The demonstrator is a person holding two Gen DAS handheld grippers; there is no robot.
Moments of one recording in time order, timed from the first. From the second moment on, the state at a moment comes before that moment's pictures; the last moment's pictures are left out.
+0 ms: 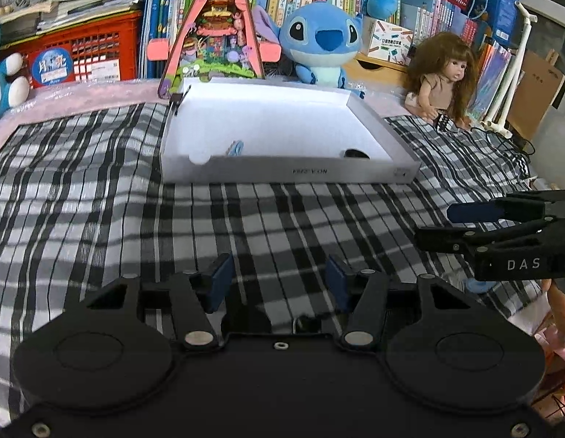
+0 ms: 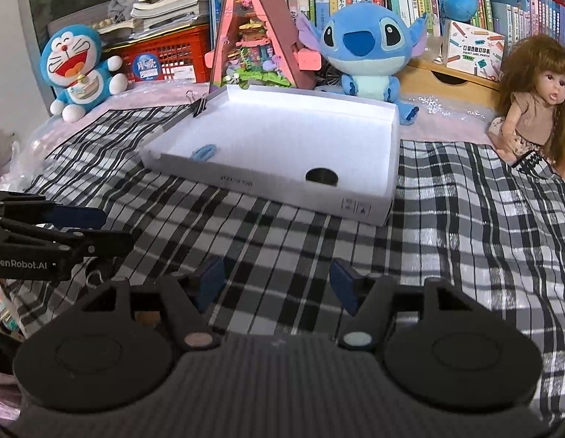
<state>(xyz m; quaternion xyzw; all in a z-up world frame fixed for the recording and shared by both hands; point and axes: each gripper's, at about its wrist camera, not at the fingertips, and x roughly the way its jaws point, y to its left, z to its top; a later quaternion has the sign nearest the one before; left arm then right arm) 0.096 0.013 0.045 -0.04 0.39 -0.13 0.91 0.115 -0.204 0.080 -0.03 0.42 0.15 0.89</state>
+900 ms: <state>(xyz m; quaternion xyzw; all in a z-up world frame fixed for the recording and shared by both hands) 0.028 0.006 0.026 -0.01 0.41 -0.19 0.89 0.042 -0.208 0.061 -0.05 0.42 0.17 0.89</state>
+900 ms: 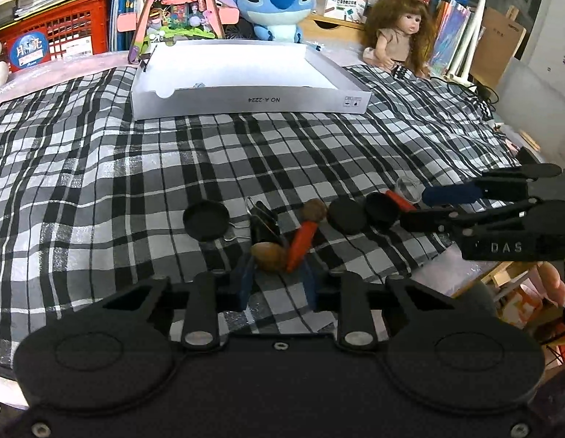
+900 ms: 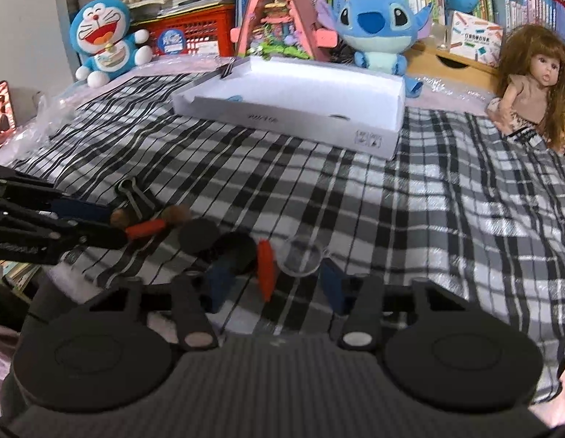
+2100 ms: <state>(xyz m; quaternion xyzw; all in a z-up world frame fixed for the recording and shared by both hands) 0.011 -0.011 0.016 0.04 0.36 -0.17 0.91 0.024 -0.193 0.053 -0.08 0.39 0.17 0.90</state>
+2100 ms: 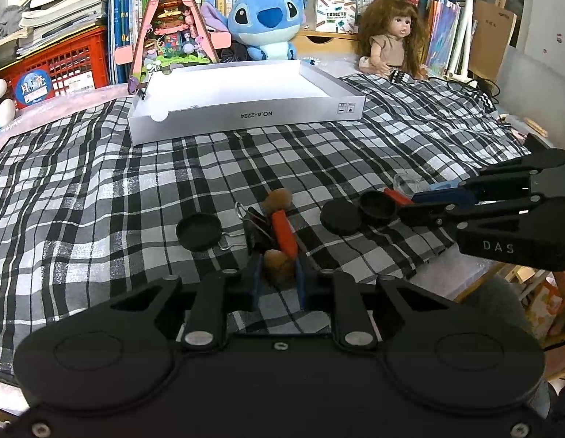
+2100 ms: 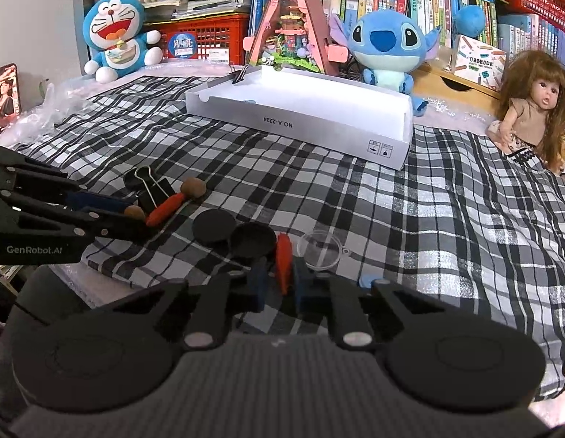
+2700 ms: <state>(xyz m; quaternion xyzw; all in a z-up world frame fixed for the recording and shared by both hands) 0.011 -0.003 0.015 0.03 0.36 -0.16 0.92 0.028 -0.199 0.052 -0.08 0.39 0.15 0.90</state>
